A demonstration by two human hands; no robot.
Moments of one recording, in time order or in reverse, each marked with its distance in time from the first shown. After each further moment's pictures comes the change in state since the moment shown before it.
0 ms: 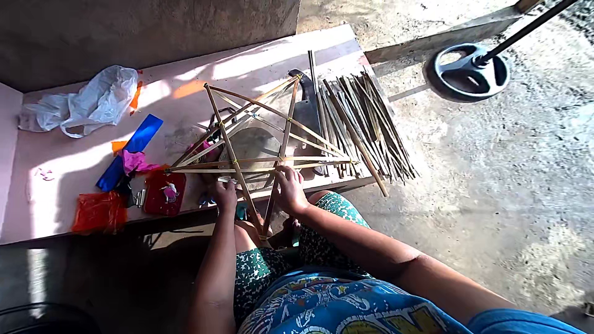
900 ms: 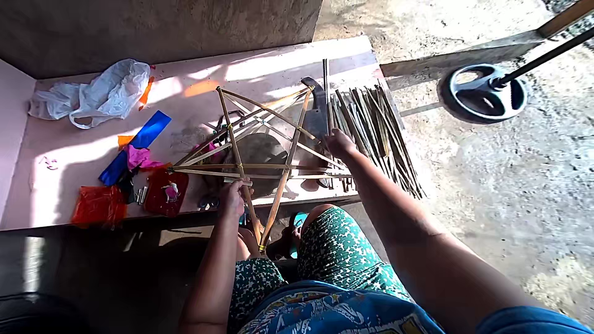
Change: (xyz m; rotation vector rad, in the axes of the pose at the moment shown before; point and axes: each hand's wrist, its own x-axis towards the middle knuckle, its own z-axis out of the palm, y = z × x) left_hand -0.024 0.082 0.000 -0.644 -0.086 -0.443; right_hand 0.140 0.109 -0.120 0.031 -0.042 0.494
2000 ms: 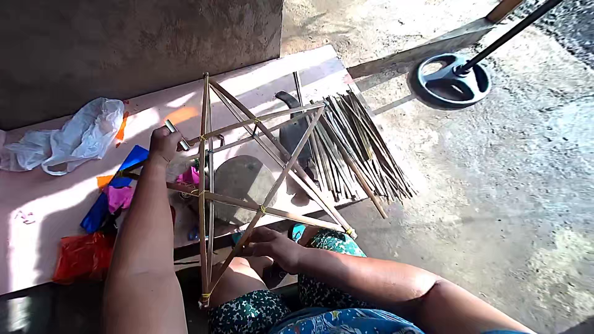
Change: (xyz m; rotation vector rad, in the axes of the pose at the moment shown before) left_hand 0.140 0.202 0.053 0.910 -0.235 0.623; right_hand -0.198 -0.065 0.092 0.950 -0.838 -0.011
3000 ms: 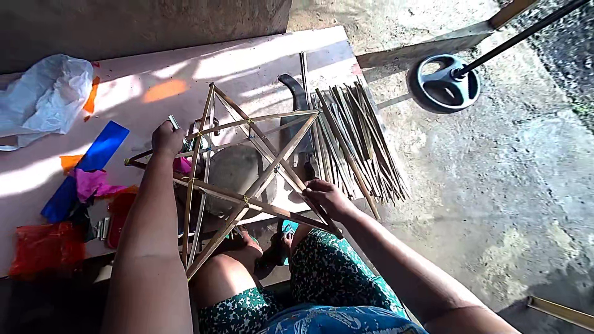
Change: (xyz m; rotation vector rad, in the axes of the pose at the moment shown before) left_hand 0.036 -0.076 0.032 0.345 -0.004 -0.218; right_hand 0.007 -0.028 -0.155 -0.261 0.551 -0.084
